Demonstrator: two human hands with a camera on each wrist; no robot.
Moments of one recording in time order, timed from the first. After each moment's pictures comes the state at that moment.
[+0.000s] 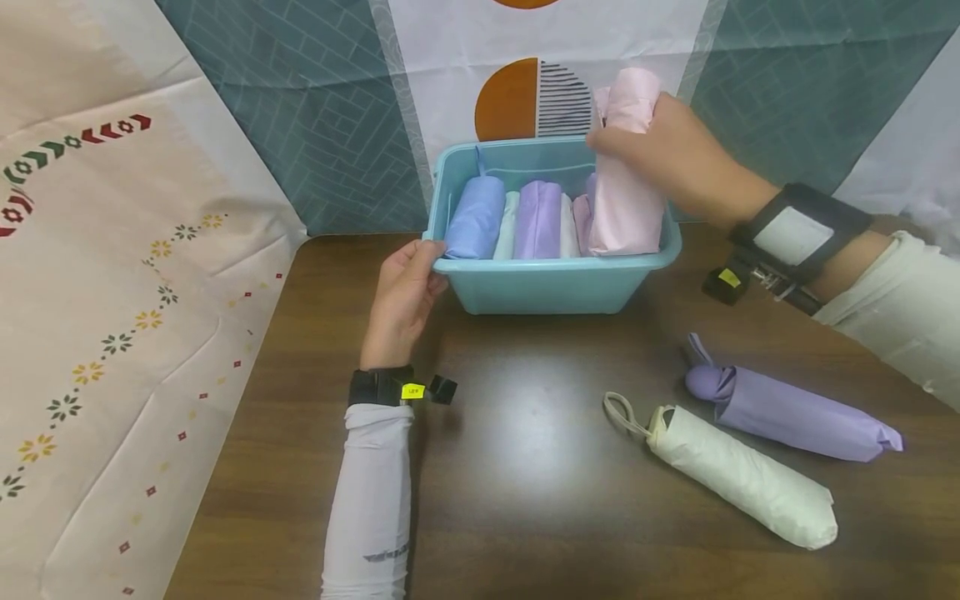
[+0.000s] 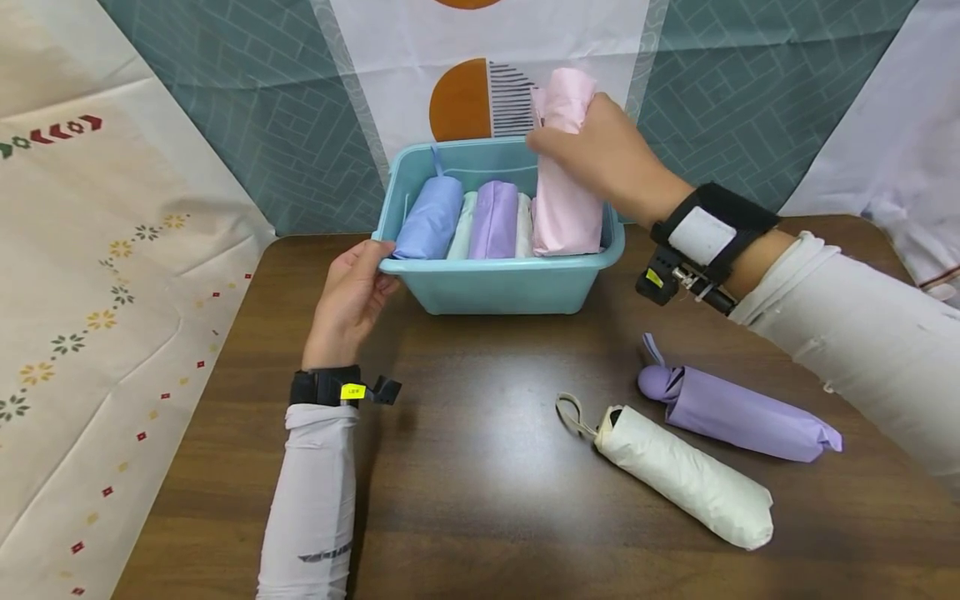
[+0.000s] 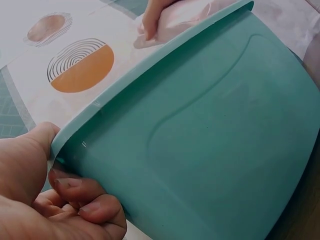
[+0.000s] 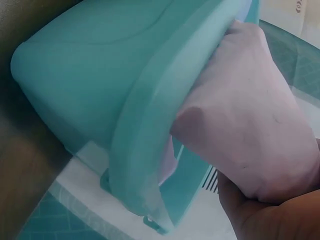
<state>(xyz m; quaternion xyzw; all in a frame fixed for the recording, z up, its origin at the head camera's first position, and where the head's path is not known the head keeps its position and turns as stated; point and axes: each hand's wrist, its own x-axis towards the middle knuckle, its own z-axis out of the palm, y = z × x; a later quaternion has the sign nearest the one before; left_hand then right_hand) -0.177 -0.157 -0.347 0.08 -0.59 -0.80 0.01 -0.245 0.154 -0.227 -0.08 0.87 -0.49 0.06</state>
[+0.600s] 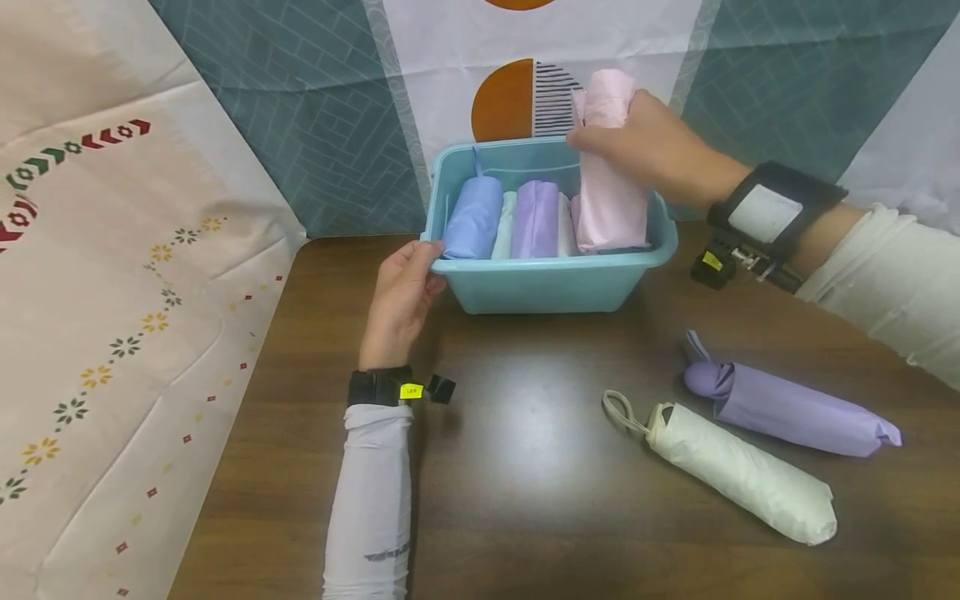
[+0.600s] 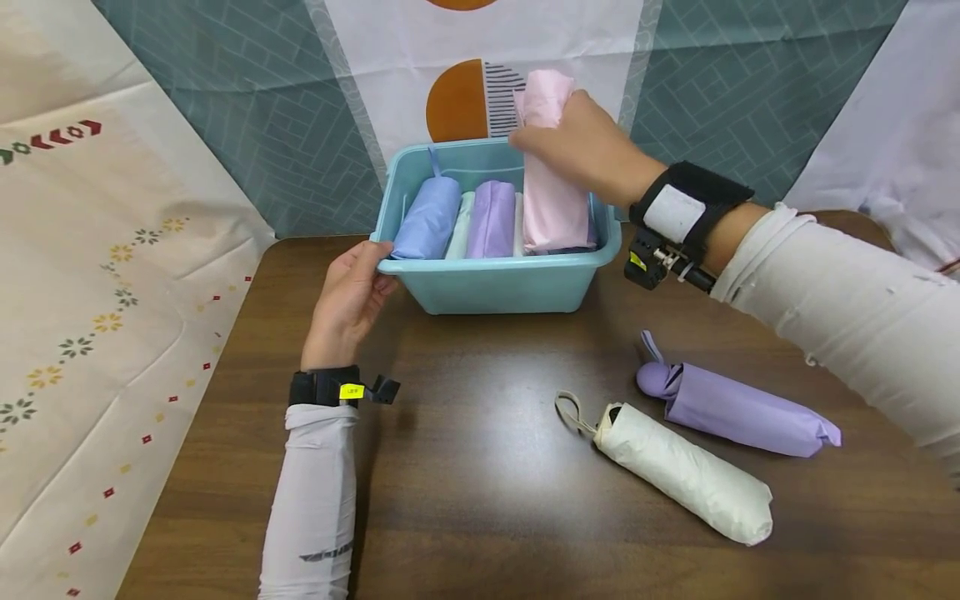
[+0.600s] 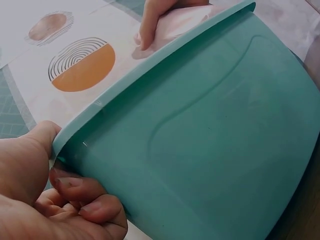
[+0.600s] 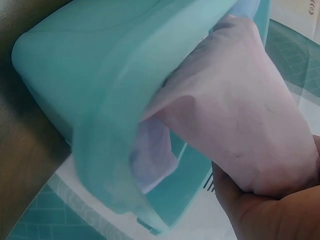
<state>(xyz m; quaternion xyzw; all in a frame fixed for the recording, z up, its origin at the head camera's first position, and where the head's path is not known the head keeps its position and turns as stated) -0.178 -0.157 -0.347 0.08 -0.59 -0.80 0.02 -0.259 0.143 -0.222 -0.09 0.87 -0.47 0.10</state>
